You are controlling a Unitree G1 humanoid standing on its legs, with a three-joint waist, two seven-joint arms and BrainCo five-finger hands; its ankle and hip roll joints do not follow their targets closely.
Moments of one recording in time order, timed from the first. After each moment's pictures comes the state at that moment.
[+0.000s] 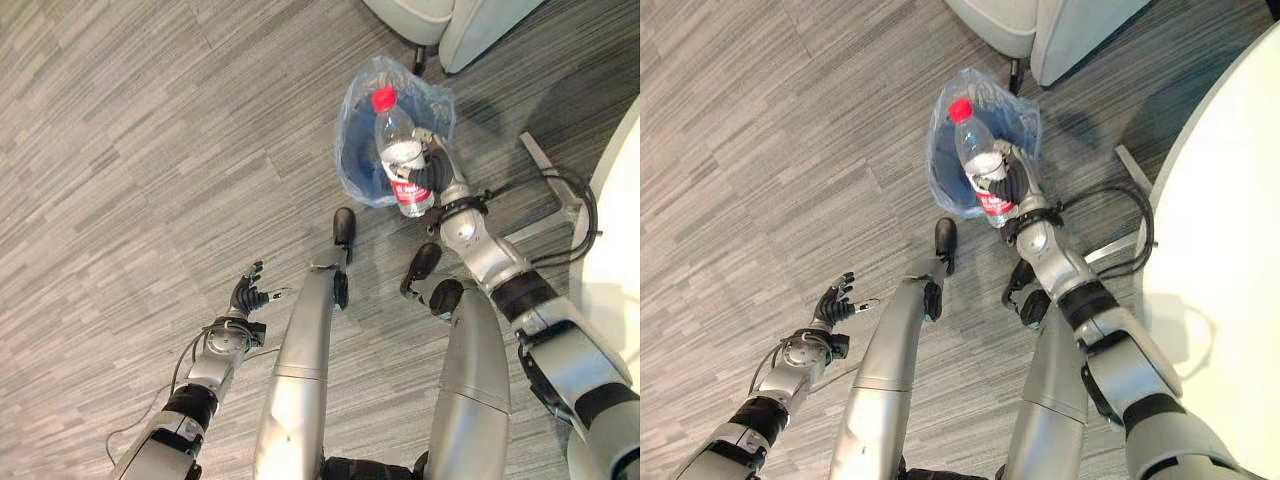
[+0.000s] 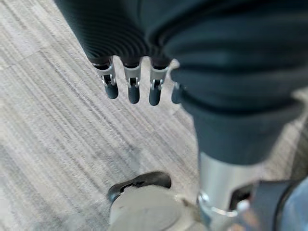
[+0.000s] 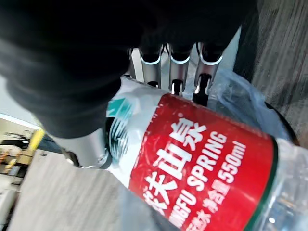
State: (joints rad) left arm -0.33 0.40 -0.32 0.66 -0.30 -0.14 0.18; right arm -1.04 -0.45 0.50 0.72 -0.13 -0.04 -0.36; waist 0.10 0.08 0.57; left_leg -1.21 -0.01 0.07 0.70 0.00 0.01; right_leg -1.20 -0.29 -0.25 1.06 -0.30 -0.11
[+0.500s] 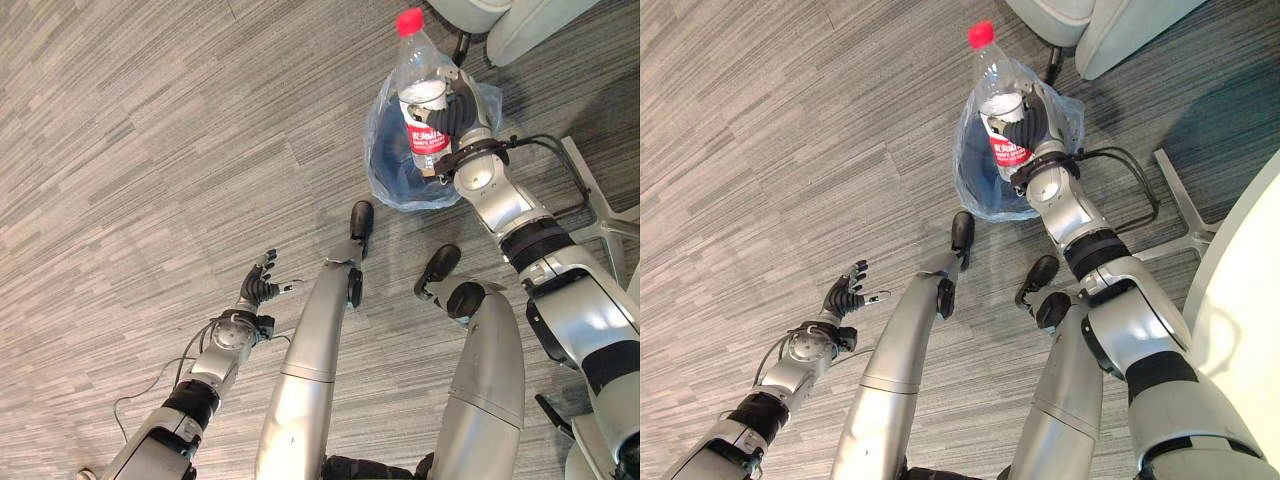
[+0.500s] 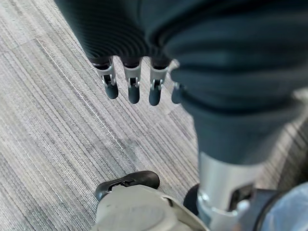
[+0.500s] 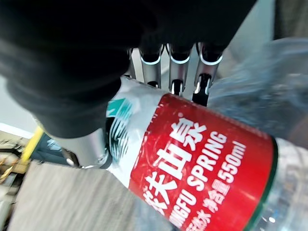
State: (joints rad) left arm -0.33 0.42 -0.38 0.59 -0.33 -0.15 0.19; right arm -1.16 -0.47 0.53 0.86 -0.02 -0.04 -0.39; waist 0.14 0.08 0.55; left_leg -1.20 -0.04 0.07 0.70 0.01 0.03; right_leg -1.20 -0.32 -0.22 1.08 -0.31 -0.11
